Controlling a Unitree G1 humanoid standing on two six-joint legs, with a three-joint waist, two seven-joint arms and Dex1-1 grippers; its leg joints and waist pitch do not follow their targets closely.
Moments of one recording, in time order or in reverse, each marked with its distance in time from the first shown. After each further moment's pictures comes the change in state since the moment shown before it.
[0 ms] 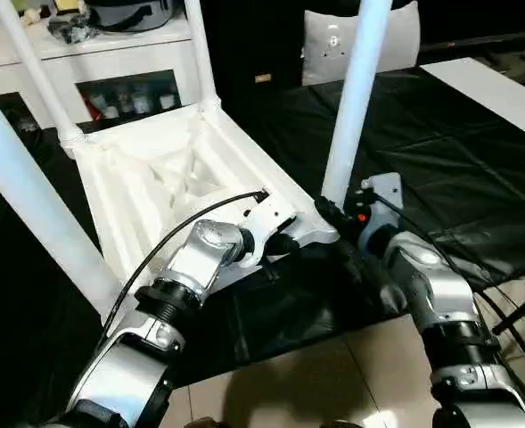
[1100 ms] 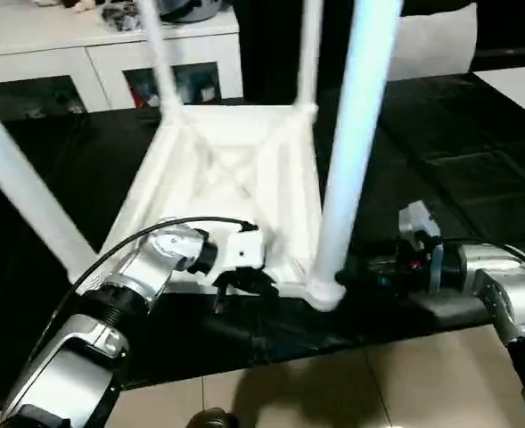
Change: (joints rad) left arm 0.039 0.254 -0.161 -0.008 -0.018 -0.479 -0.544; right arm 0.071 -0.388 0.180 -0.075 0.105 -0.003 0.824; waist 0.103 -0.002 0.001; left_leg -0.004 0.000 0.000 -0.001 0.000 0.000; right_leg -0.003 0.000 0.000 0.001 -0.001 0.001
